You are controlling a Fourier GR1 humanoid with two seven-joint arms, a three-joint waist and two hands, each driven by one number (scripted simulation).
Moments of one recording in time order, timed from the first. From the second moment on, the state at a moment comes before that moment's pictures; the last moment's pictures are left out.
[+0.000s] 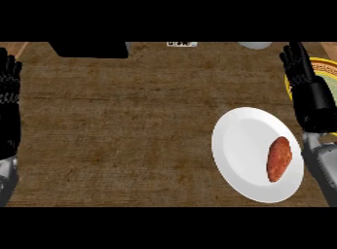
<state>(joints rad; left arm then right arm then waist) -0.20 0.52 -0.12 -1.65 0.14 0.44 -0.19 -0.38 -0.41 0.15 -1.47 -0.21 -0.24 -0.11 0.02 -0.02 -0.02</state>
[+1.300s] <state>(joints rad) -0.16 0.42 -0.16 -1.41 0.29 0.21 0.12 0.01 -0.66 -0.02 -1.12 -0.12 0.20 -0.67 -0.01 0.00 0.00</state>
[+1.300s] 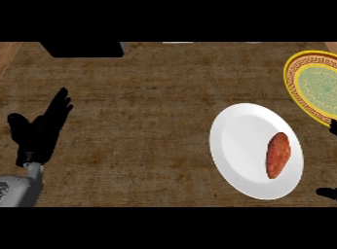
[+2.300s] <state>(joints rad) -0.16 0.36 -0.11 -1.40 0.21 0.15 0.13 -0.06 -0.71 0.10 -1.29 0.21 0.26 -0.27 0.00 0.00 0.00</state>
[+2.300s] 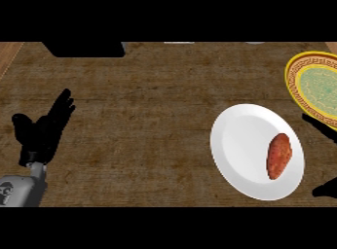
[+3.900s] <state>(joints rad) -0.16 0.26 0.03 -1.41 0.08 0.05 0.17 -0.21 -0.49 0.13 -1.18 0.63 0.38 -0.22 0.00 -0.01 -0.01</state>
